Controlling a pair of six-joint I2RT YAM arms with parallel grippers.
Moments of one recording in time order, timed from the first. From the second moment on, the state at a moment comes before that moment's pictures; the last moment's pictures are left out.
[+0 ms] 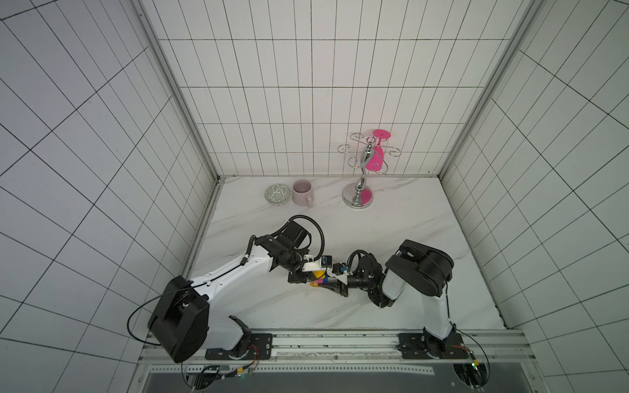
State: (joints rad) left arm -0.64 1.36 0.91 -0.73 0.45 0.94; right arm 0.80 2.02 0.42 1.35 -0.65 -0.25
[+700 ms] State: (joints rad) left arm -0.67 1.43 0.98 -0.78 0.43 0.97; right arm 0.80 2.02 0.42 1.34 -0.65 -0.24
